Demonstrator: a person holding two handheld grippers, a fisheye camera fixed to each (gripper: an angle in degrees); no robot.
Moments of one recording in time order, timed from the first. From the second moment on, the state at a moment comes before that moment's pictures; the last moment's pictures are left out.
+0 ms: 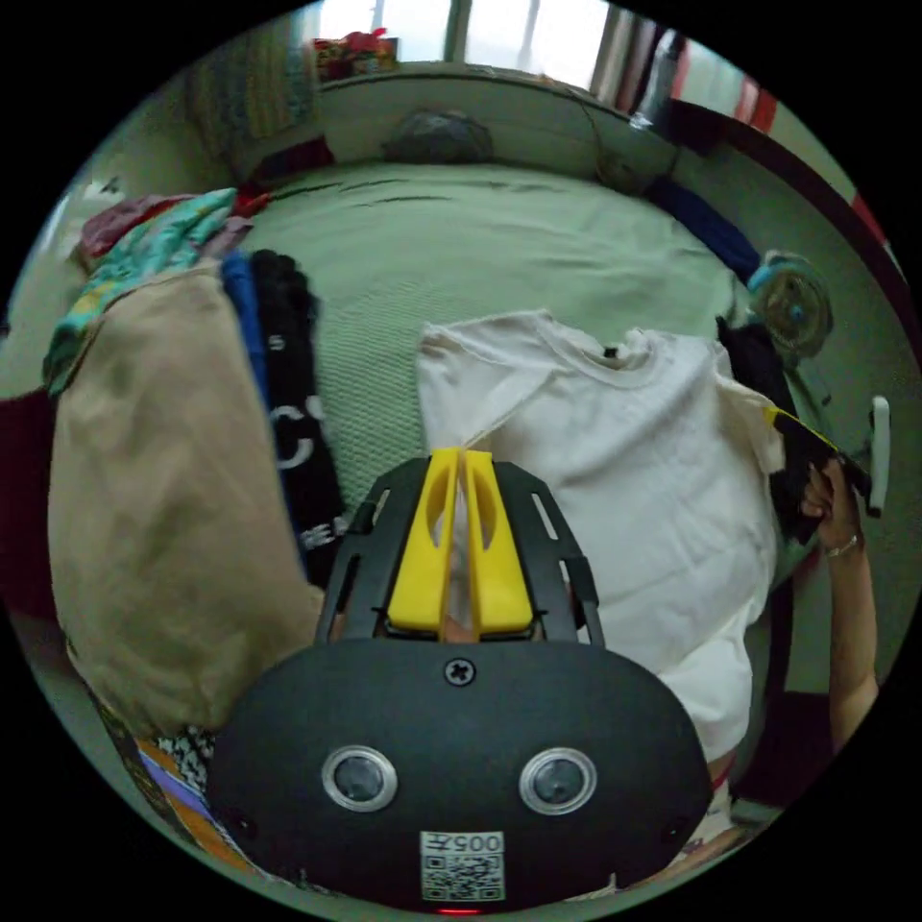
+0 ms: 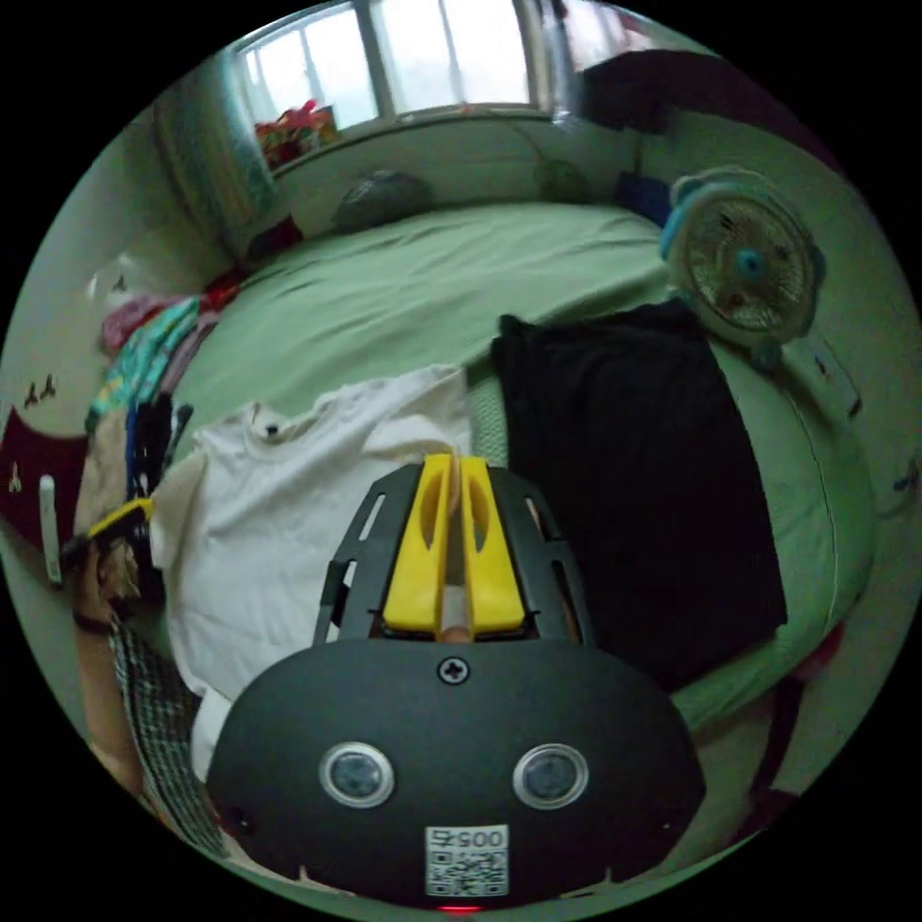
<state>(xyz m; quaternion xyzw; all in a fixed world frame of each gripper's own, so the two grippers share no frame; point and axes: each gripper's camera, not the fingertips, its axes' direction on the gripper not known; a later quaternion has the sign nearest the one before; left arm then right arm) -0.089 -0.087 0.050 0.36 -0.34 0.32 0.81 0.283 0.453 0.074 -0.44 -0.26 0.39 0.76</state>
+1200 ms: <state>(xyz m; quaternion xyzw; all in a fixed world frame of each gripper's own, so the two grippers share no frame) -0.135 0.095 0.264 0.26 -0.37 0.35 0.82 0.131 0.354 -0.146 -0.48 -0.34 0.26 0.77</state>
